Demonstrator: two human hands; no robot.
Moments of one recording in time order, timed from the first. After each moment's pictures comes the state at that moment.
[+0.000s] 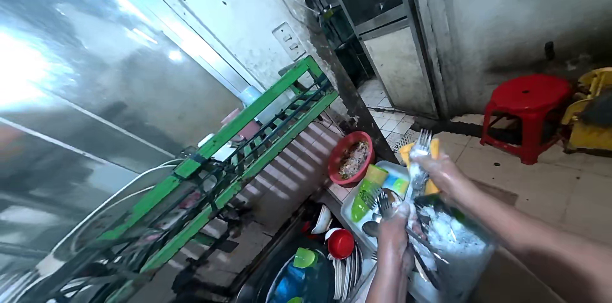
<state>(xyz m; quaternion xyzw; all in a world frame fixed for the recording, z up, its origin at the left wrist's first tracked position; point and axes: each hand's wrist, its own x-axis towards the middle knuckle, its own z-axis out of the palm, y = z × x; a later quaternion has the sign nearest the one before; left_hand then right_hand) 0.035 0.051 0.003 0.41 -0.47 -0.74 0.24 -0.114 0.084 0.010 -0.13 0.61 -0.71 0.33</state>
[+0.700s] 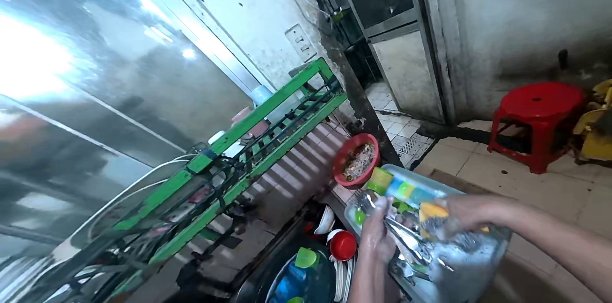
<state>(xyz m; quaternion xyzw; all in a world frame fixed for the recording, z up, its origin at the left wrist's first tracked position) 0.045 0.000 -0.002 0.41 -0.37 -0.79 0.27 -0.125 0.125 0.027 -0.51 0.72 -0.15 0.44</state>
